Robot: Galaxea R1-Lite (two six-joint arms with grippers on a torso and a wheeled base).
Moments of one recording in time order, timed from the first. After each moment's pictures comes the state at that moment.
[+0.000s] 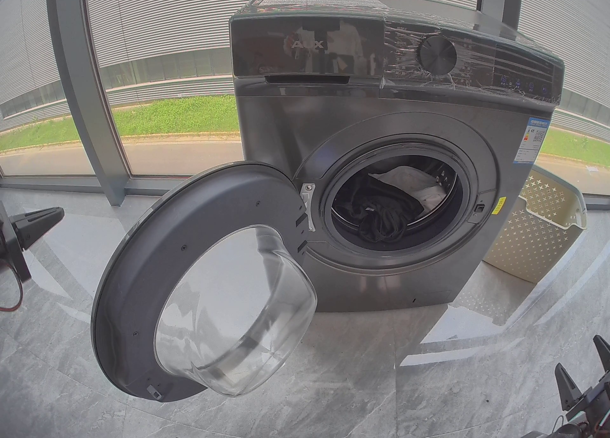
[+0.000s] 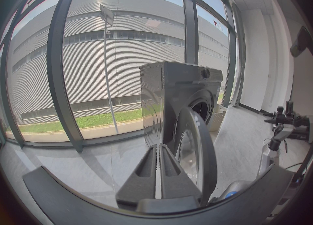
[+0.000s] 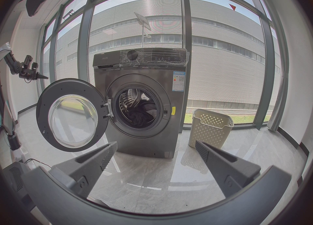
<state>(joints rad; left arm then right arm) 0.44 1.12 -0.66 -0.25 -0.91 0.26 -0.13 0.10 -0.03 0.02 0.18 -0.05</state>
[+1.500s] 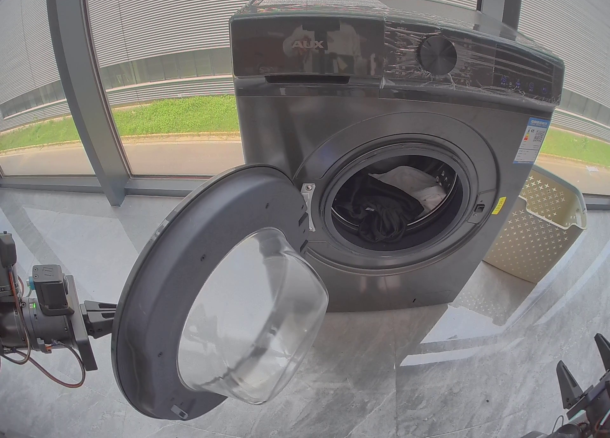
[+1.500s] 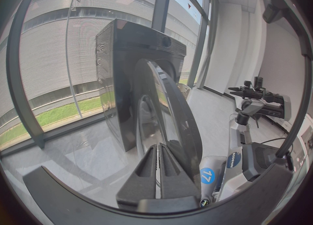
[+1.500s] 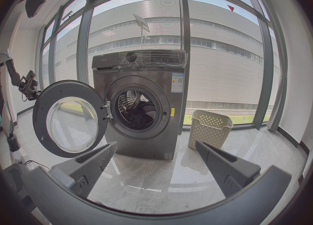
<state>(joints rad) 0.09 1.22 -0.41 -0.26 -0.87 0.46 -0.13 0.10 -0.02 0.00 0.17 -0.04</state>
